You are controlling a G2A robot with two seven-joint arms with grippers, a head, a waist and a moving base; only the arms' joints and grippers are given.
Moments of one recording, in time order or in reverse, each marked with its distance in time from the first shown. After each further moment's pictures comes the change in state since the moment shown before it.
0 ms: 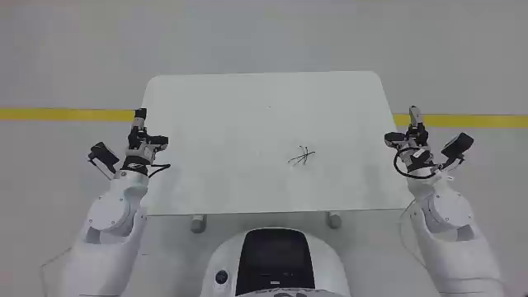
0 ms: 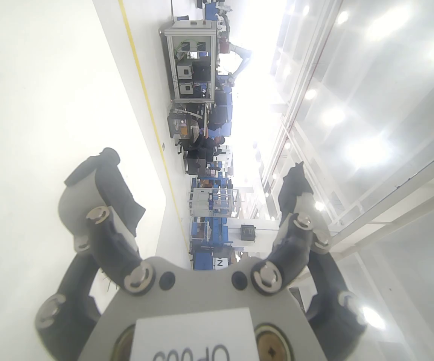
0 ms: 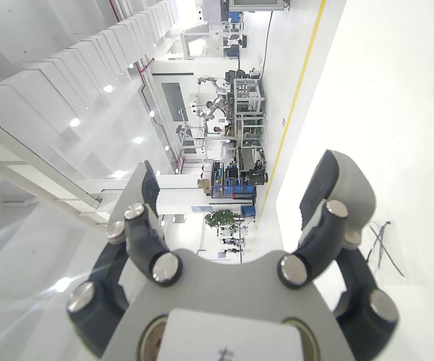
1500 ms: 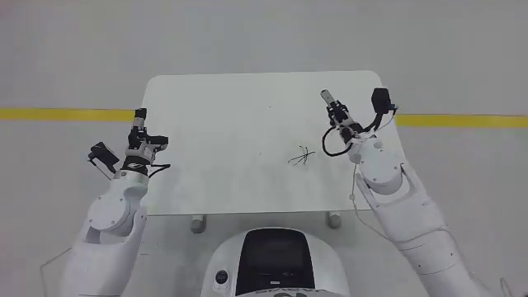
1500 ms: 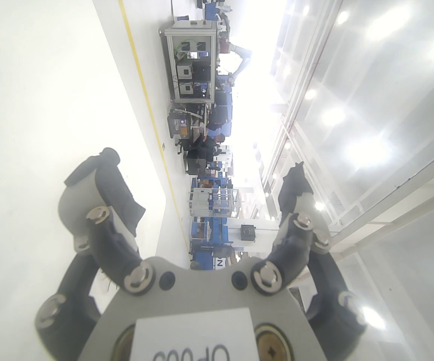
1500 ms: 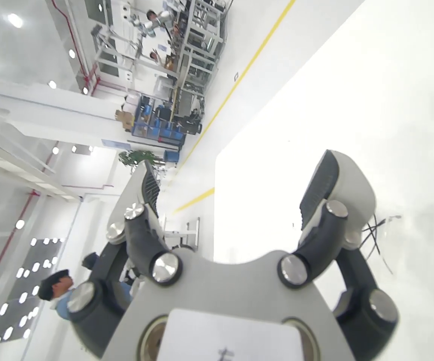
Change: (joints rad) left arm 0.000 0.000 0.000 0.000 0.000 0.000 0.000; right arm 0.413 -0.047 -0.440 0.133 -0.530 0.341 0.101
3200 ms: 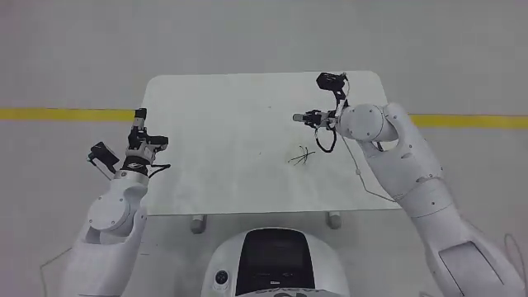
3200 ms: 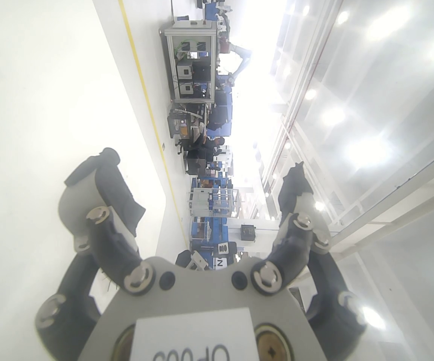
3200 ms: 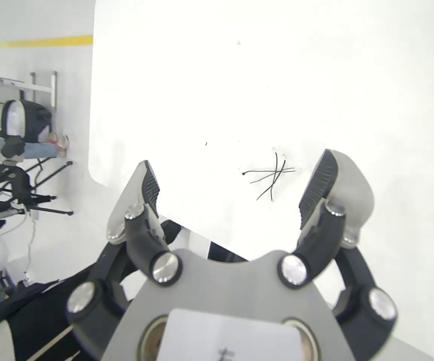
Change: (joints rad) left arm 0.000 0.000 0.000 0.000 0.000 0.000 0.000; right arm 0.378 -0.018 -0.120 0.214 -0.549 -0.031 0.970
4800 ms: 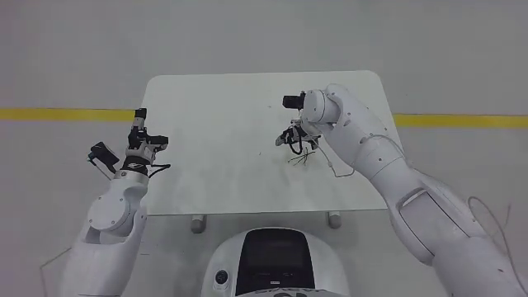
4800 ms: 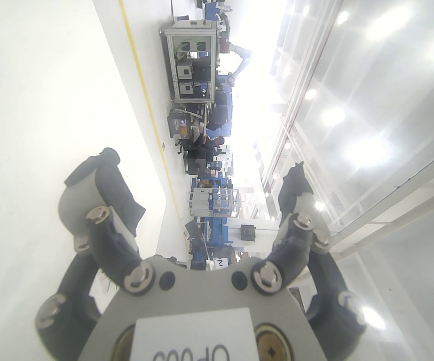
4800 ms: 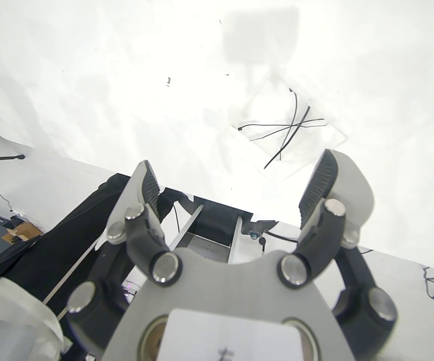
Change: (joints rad) left arm 0.000 0.000 0.000 0.000 0.000 0.000 0.000; right arm 0.317 -0.231 -0.327 0.594 0.060 0.030 0.200
